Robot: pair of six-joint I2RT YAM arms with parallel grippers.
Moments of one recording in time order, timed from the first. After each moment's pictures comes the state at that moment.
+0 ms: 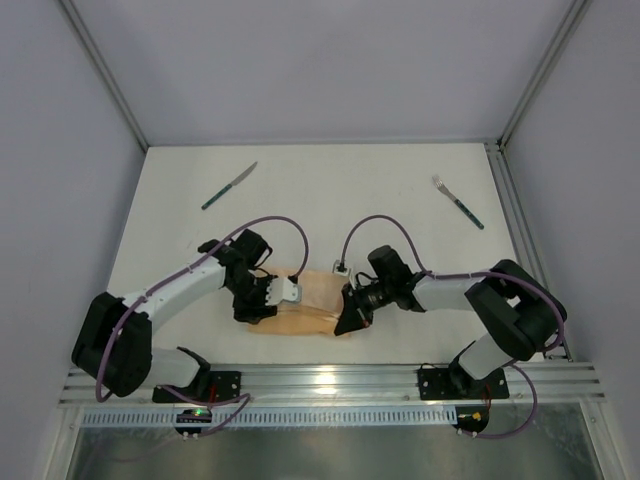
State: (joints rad) left arm -0.55 1.34 0.83 -0.94 0.37 1.02; right arm 0.67 1.55 0.52 0.19 -0.97 0.16
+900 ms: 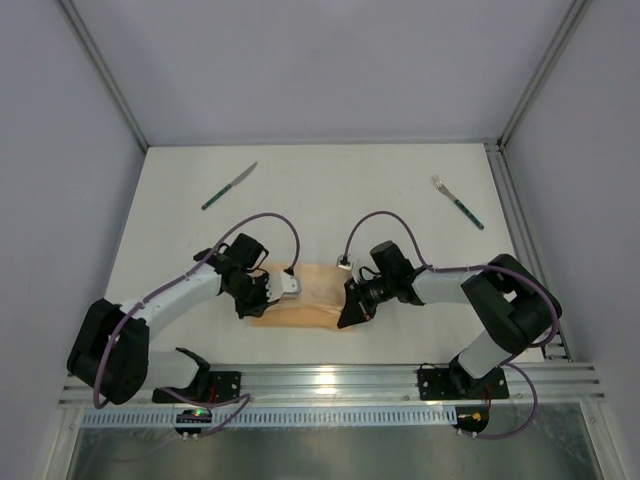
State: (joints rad) left arm -0.52 1.31 0.74 -0.79 0.39 0.82; right arm 0.61 1.59 0.55 0.13 -0.92 0.15
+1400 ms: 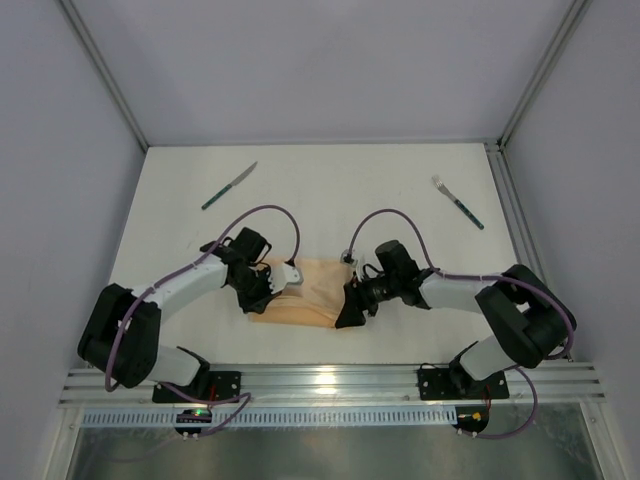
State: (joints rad) left arm -0.49 1.40 0.78 -0.77 0.38 0.73; right arm 0.61 1.52 0.54 0.14 -0.86 0.14
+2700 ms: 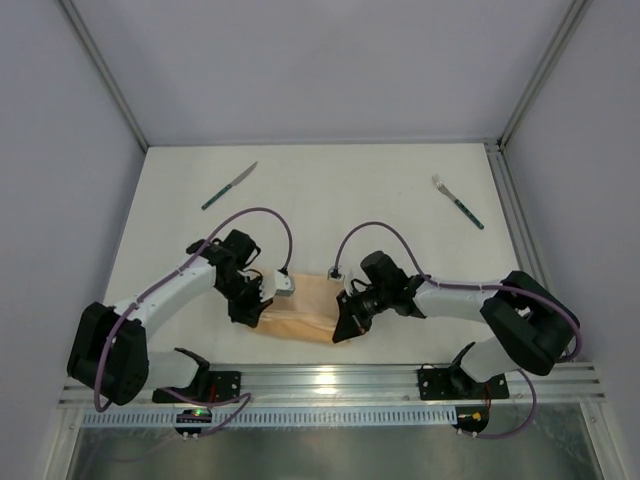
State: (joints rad) left arm -0.46 1.31 0.82 -1.02 0.51 0.84; right arm 0.77 1.46 0.54 0.07 -0.81 0.25
